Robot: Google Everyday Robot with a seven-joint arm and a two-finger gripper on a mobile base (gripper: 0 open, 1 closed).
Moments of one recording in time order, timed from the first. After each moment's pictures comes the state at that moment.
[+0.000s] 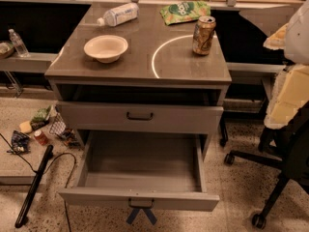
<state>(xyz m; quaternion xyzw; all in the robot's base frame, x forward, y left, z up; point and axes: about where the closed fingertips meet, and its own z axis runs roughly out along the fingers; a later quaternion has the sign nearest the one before) 0.438 -0.217 0.977 -0.60 0.78 -0.04 0.16</state>
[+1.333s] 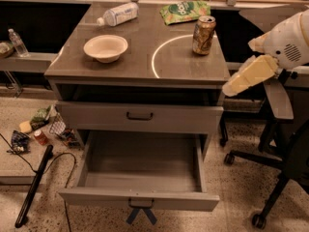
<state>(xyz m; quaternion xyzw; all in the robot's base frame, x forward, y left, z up) 0.539 -0.203 0.942 -0.46 0.81 0.13 0.34</state>
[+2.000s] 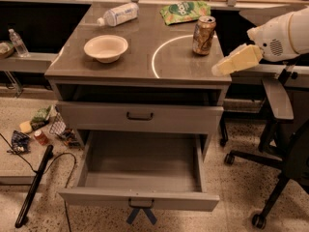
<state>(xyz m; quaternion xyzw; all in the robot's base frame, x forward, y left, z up) 0.602 -0.205 0.946 -0.39 0.80 0.13 0.43</state>
